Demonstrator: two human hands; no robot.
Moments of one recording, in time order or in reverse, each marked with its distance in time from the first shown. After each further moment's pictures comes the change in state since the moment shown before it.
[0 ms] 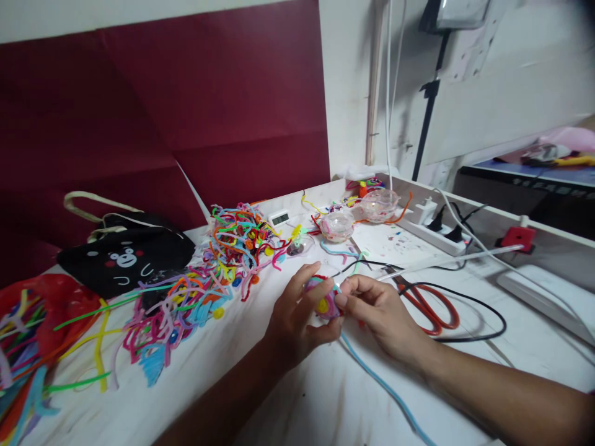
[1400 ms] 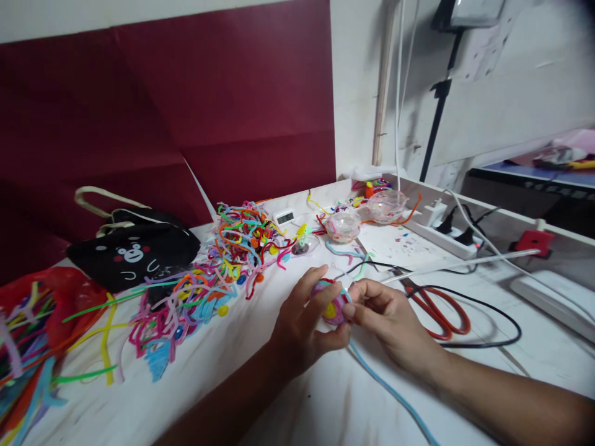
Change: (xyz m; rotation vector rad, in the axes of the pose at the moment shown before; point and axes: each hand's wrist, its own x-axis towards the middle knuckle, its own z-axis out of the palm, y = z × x) left_hand -0.005 0.006 -0.002 -0.005 0.013 -0.017; right_hand -0.005 0.004 0.000 -0.012 -0.020 0.009
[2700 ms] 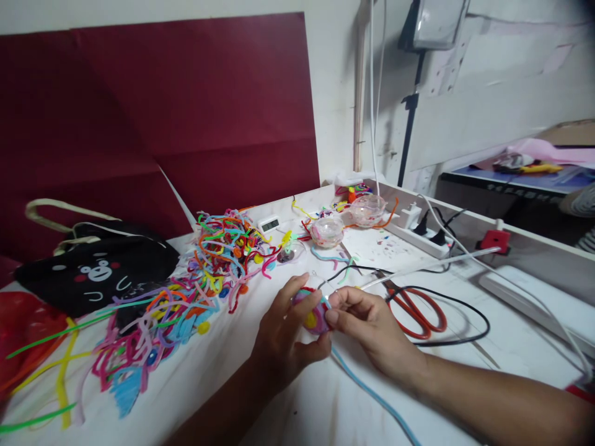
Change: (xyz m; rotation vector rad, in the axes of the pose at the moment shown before) left_hand 0.008 0.001 -0.004 0.065 -0.014 0.009; right_hand 0.003 0.008 -0.002 0.174 -0.060 0.004
